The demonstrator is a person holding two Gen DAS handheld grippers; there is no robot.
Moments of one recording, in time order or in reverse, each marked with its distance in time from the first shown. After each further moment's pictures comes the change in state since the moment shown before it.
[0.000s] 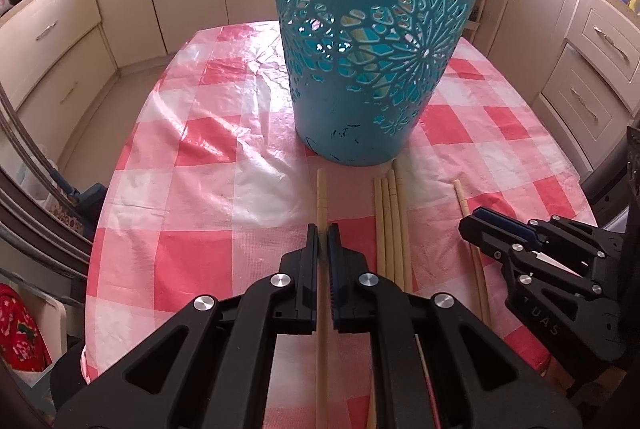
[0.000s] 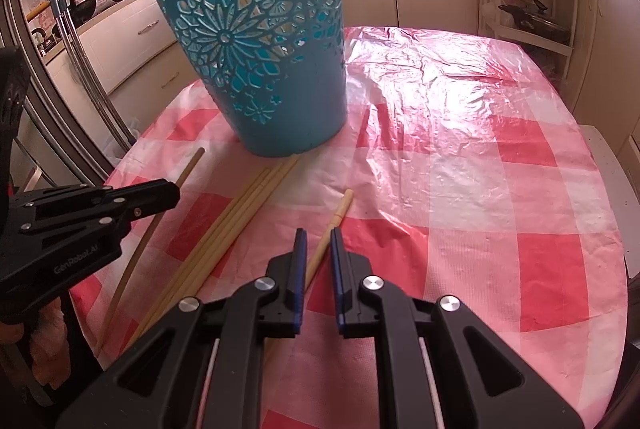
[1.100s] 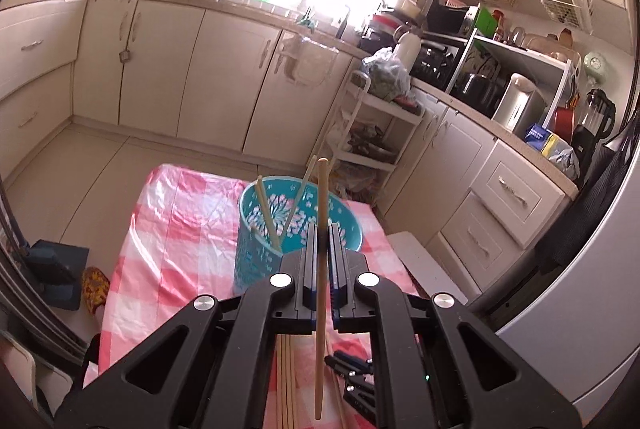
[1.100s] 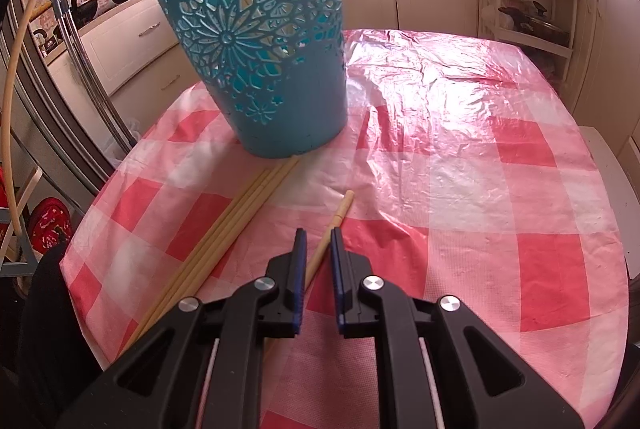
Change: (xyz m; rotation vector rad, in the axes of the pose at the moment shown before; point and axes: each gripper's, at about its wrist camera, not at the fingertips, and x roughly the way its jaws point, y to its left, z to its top) left arm -0.147 0.036 0.090 -0.162 -0.420 -0.337; right arm -0.001 0.000 -0.001 0.004 -0.009 0.005
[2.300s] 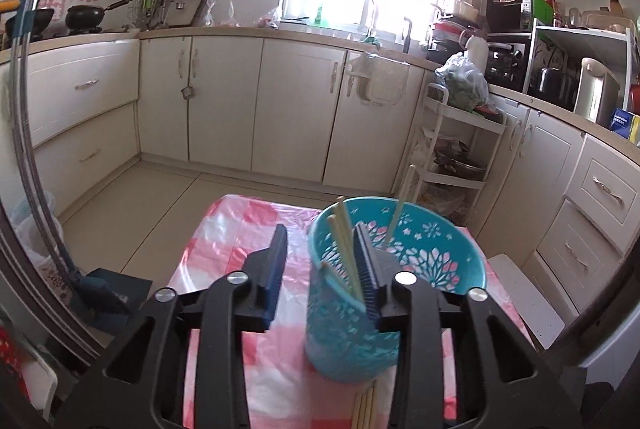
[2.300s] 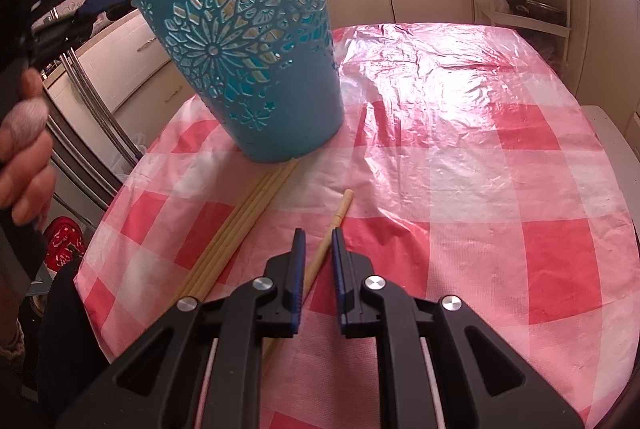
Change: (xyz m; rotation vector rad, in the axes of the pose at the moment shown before) left arm 0.070 0.024 -0.030 0.061 -0.112 0.333; right arm -0.001 -0.007 0.001 0.058 0.009 0.021
